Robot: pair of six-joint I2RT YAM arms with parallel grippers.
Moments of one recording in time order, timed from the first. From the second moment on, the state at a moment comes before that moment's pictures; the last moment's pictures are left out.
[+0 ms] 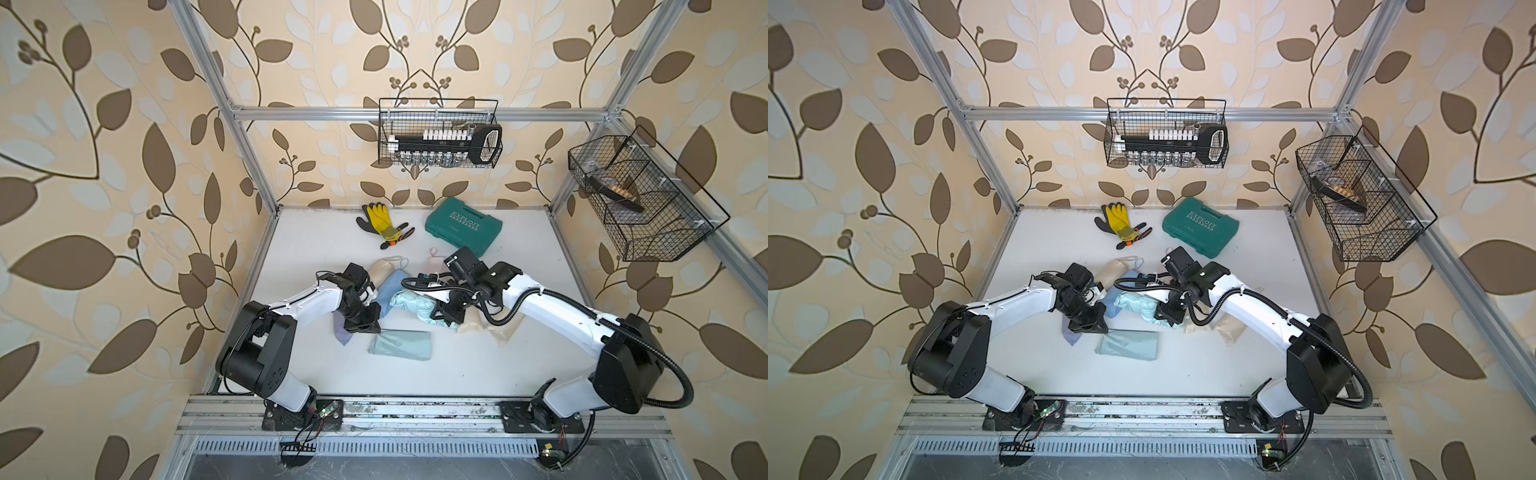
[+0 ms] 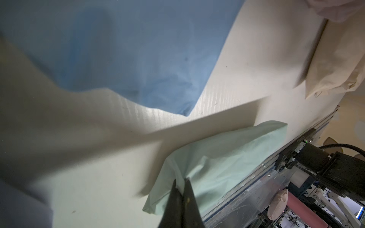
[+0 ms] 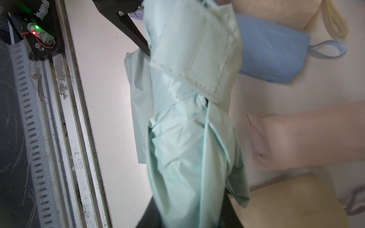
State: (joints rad) left arm -0.40 1.53 0.85 -0.73 0.52 -0.41; right arm 0.67 1.52 1.15 -0.79 -0.32 -0.44
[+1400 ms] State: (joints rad) left arm -0.41 1.36 0.91 -0.90 0.31 -0.45; right arm 0.75 1.82 1.13 -0.67 -0.40 -0.34
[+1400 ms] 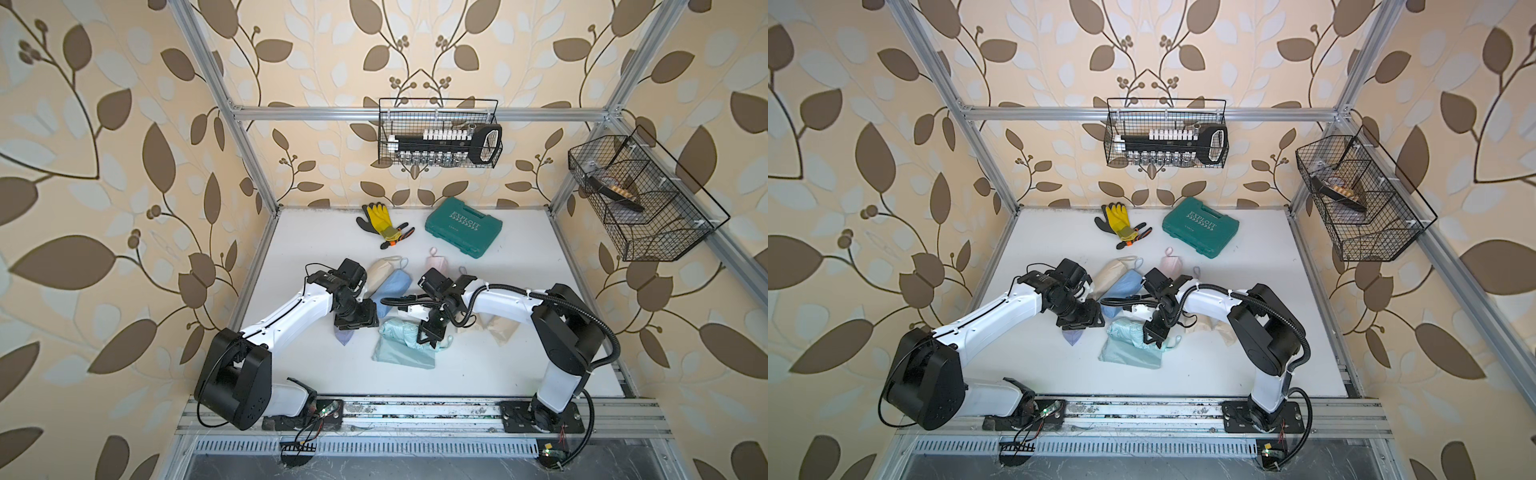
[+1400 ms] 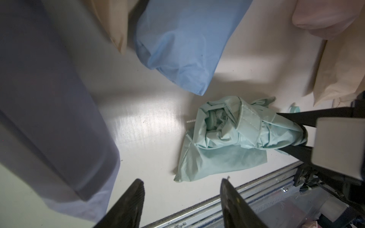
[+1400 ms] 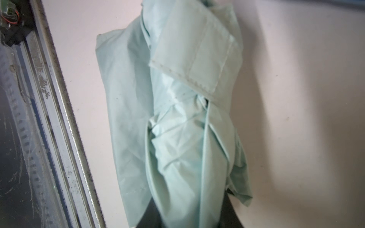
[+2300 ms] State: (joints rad) left arm -0.41 1.36 0.94 -0.91 0.28 -0.45; right arm 0.72 1.82 1.20 -0.69 -0.23 -0.28
